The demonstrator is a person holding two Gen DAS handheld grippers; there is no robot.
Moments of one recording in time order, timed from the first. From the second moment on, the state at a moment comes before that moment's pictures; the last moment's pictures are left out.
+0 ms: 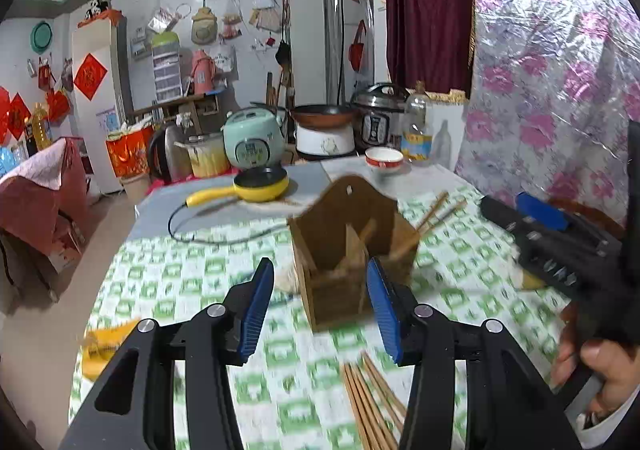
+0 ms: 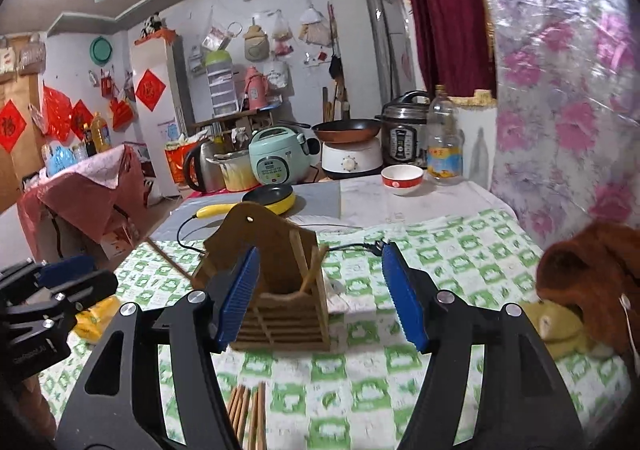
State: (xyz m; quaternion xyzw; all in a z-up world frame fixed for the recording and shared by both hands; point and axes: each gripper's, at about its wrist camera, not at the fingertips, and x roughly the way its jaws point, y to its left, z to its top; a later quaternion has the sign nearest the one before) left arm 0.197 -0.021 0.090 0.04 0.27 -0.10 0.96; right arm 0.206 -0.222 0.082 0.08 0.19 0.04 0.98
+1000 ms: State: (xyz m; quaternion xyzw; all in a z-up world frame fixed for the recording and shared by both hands) left arm 0.065 0.002 -0.057 -0.02 0.43 -0.11 0.89; right arm 0.057 -0.216 -0.055 0.07 0.35 0.05 0.93
